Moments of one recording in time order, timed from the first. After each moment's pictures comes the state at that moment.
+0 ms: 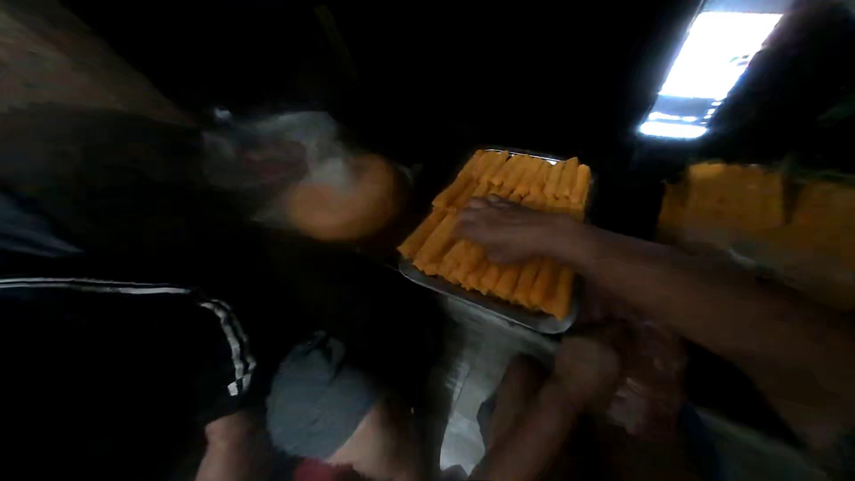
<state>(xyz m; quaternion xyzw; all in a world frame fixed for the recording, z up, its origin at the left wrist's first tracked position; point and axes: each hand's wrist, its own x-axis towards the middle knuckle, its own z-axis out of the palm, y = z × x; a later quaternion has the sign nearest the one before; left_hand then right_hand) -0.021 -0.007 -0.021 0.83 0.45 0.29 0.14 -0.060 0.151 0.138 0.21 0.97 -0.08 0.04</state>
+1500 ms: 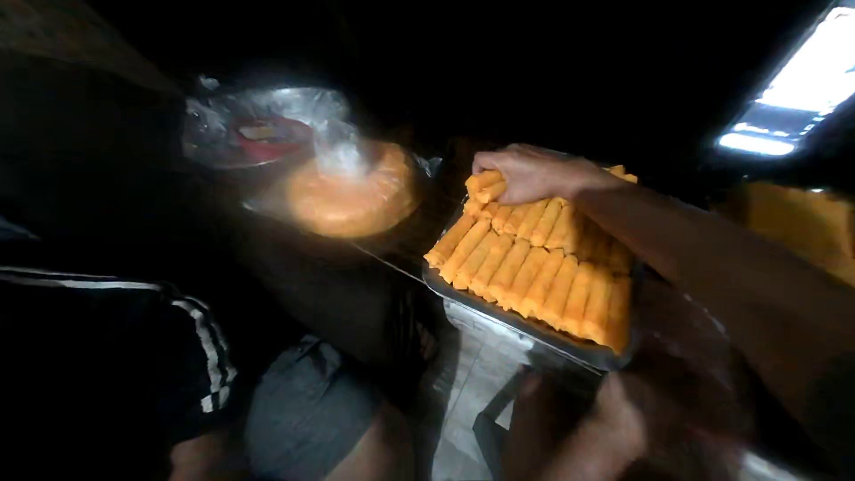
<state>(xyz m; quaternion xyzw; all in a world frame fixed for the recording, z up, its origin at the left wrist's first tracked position) -0.027 -0.007 -0.008 0.80 0.44 0.29 0.28 -0.101 0.245 0.149 0.30 0.95 -0.13 -0.02</state>
